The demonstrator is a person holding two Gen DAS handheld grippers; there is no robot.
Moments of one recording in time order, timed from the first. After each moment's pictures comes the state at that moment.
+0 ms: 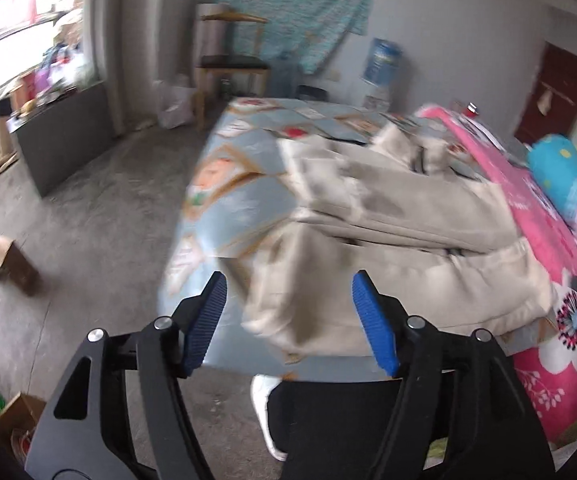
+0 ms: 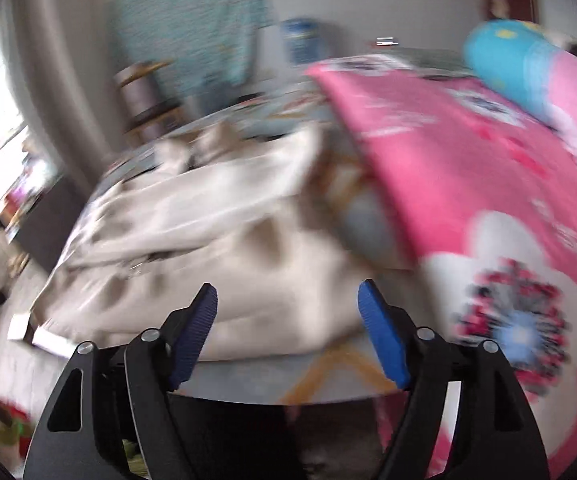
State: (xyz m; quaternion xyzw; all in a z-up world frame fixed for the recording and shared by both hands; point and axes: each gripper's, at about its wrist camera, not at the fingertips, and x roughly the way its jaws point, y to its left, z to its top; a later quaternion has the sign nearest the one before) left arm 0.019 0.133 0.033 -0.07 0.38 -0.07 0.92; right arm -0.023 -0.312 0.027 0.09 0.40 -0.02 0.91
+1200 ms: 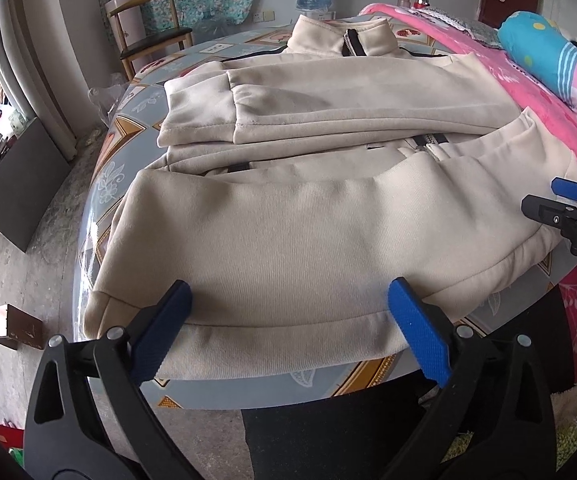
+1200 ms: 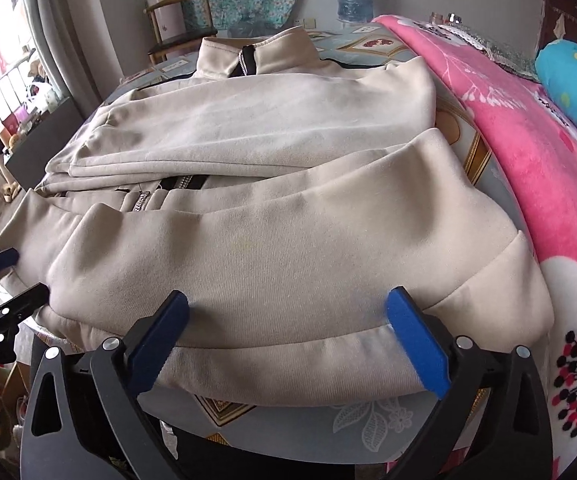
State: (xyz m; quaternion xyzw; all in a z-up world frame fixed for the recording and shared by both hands) left arm 0.050 0.028 -0.045 0.08 0.46 -0.12 0.88; right arm 0.035 -0.256 -0.046 0.04 0.47 -0.02 0.88
